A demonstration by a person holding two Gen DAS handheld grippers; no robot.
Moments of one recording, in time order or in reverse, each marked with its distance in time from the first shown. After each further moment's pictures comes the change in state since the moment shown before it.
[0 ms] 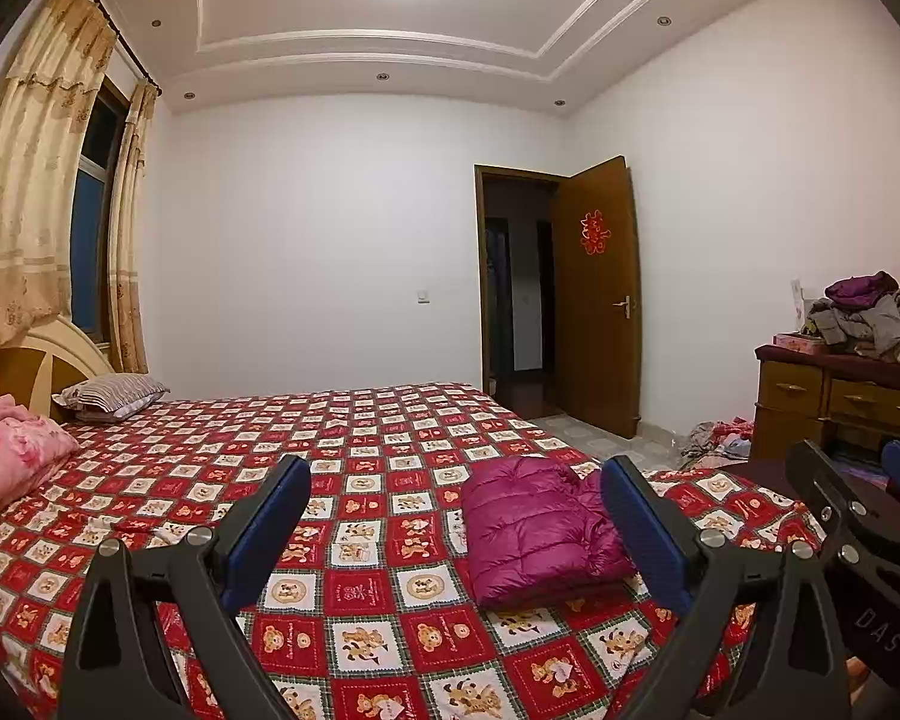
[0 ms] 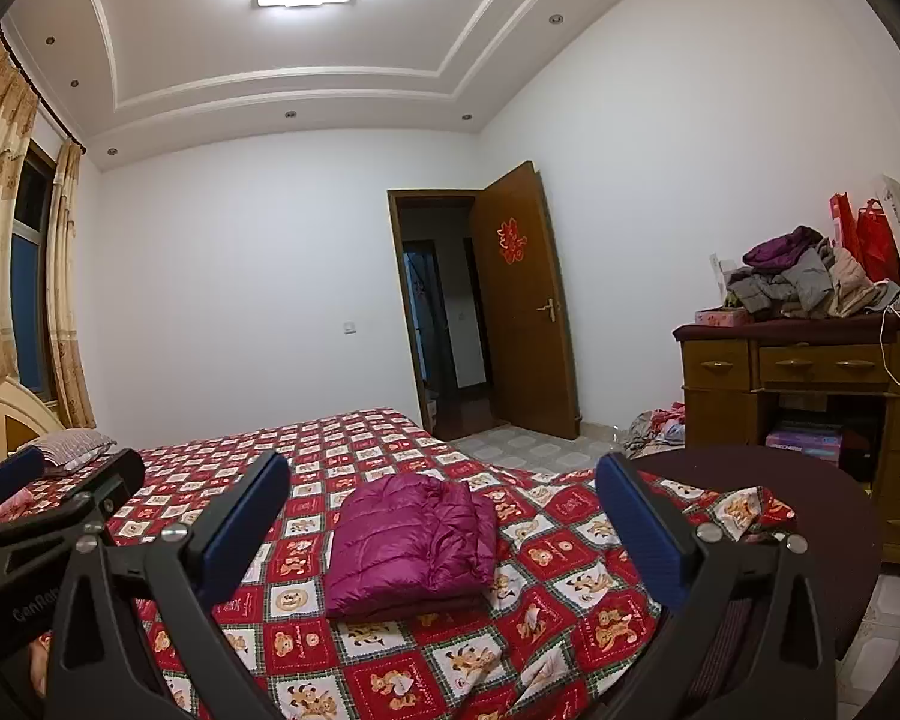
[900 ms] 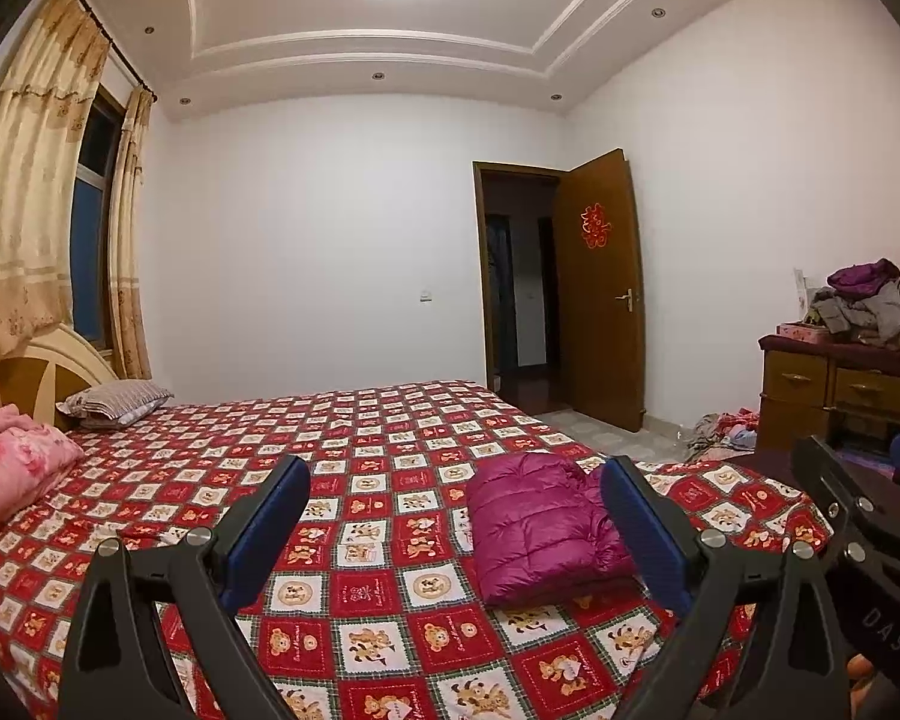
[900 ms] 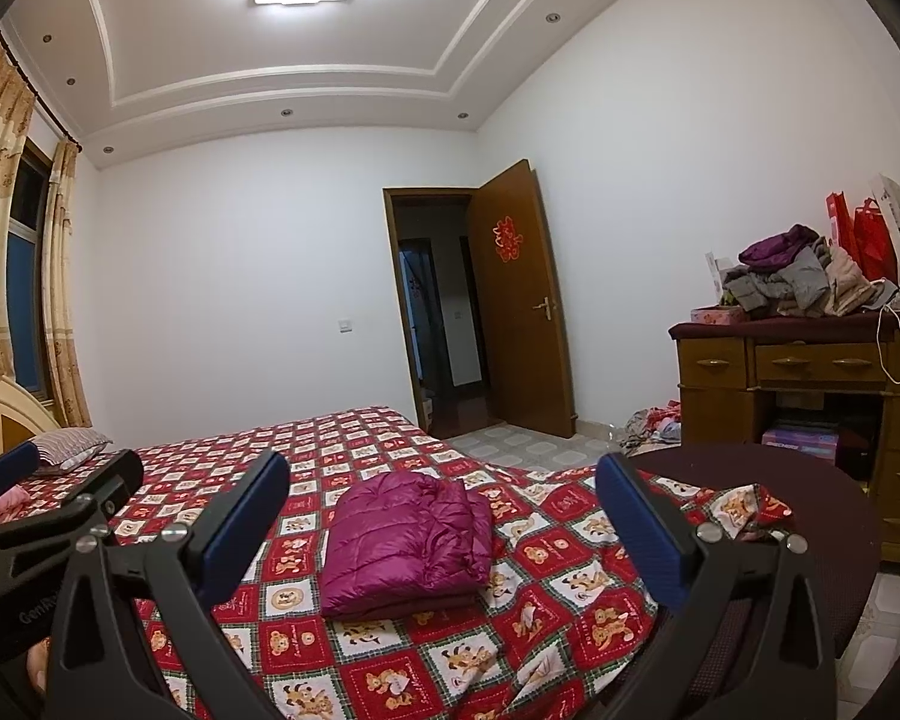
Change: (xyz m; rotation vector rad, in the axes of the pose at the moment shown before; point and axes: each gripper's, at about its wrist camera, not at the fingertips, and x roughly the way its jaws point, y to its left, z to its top) left arm 0.004 -0.004 0.000 0.020 0.009 0.016; right arm -0.001 -0.002 0.000 0.003 0.006 -0.011
